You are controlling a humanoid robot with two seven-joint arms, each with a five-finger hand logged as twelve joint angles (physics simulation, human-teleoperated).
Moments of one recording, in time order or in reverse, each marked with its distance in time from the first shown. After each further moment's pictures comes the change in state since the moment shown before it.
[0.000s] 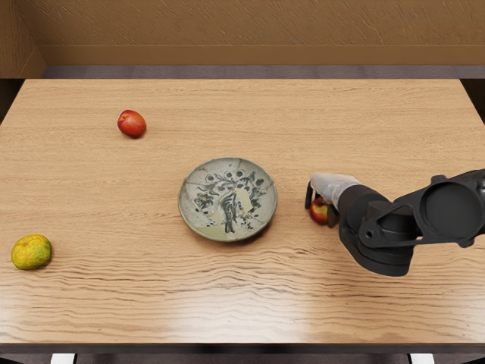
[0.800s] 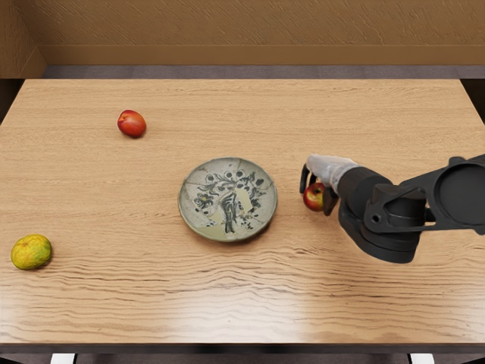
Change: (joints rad) left arm 0.000 0.000 0.000 0.000 0.000 0.000 0.000; right arm 0.084 -0.052 0.044 0.055 0.012 0.004 0.003
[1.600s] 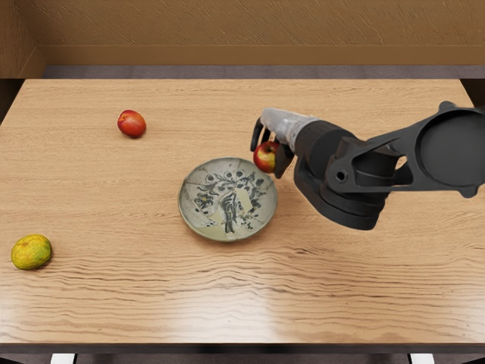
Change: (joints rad) left arm 0.001 0.000 -0.001 0.000 0.001 0.000 0.000; right arm 0.191 0.067 0.157 0.002 0.182 0.000 0.000
